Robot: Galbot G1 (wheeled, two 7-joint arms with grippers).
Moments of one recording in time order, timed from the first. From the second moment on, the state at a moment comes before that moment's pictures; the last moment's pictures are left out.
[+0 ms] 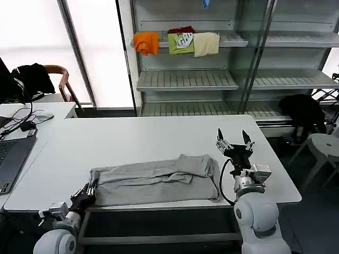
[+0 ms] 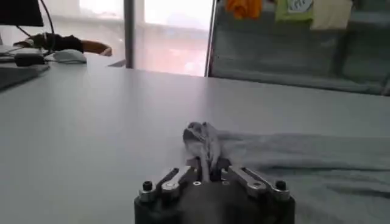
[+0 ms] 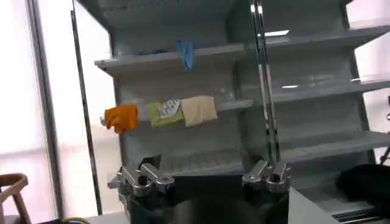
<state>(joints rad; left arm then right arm) 1.35 -1.30 -0.71 -1.88 -0.40 0.41 0.02 -1.08 1.46 0.48 2.09 0.24 -0.39 0.17</state>
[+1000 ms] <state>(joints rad) 1.20 -0.95 -1.04 -1.80 -0.08 0.35 0.27 -1.10 1.48 0.46 2.02 0.16 -0.38 0.17</state>
